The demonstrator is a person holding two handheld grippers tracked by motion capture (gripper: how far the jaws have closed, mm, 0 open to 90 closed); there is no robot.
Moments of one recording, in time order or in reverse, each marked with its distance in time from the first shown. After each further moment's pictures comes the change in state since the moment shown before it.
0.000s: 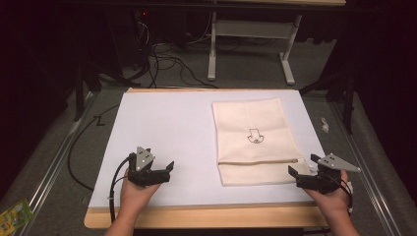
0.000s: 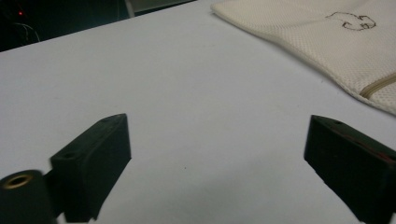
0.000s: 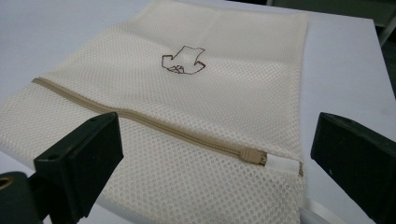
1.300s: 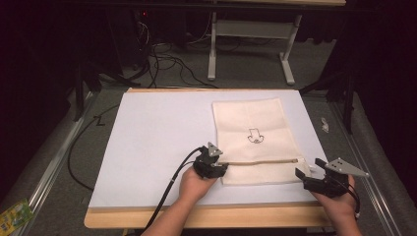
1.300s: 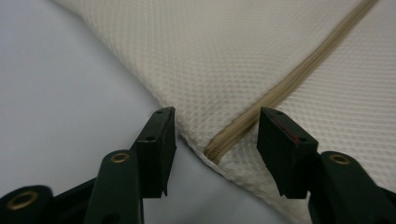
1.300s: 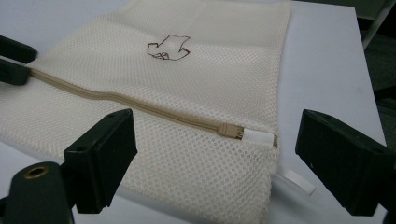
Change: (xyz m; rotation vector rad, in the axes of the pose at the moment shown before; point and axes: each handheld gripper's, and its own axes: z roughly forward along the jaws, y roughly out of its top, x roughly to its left) left arm -0.125 0.036 0.128 0.219 -0.290 0.043; right arm -0.013 -0.014 -0.011 0.010 -0.022 0.023
